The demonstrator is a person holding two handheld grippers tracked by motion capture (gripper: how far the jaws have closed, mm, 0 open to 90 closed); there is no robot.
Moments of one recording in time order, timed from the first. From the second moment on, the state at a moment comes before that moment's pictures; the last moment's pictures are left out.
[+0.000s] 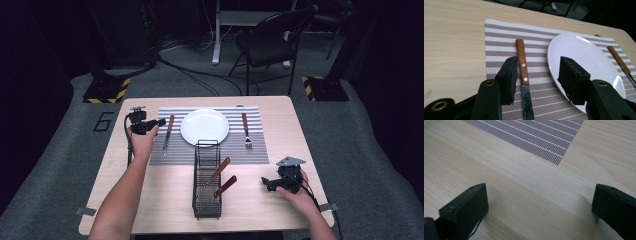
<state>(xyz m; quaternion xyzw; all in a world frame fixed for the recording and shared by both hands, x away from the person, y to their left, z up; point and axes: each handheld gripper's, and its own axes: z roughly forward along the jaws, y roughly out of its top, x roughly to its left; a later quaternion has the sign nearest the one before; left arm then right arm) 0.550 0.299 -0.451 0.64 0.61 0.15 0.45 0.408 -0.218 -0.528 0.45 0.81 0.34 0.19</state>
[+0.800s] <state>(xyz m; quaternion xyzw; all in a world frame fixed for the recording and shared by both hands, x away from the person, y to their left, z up) 0.469 0.328 -0.406 0.68 0.52 0.21 0.47 0.408 -0.218 -0.528 0.45 0.81 0.34 0.19</state>
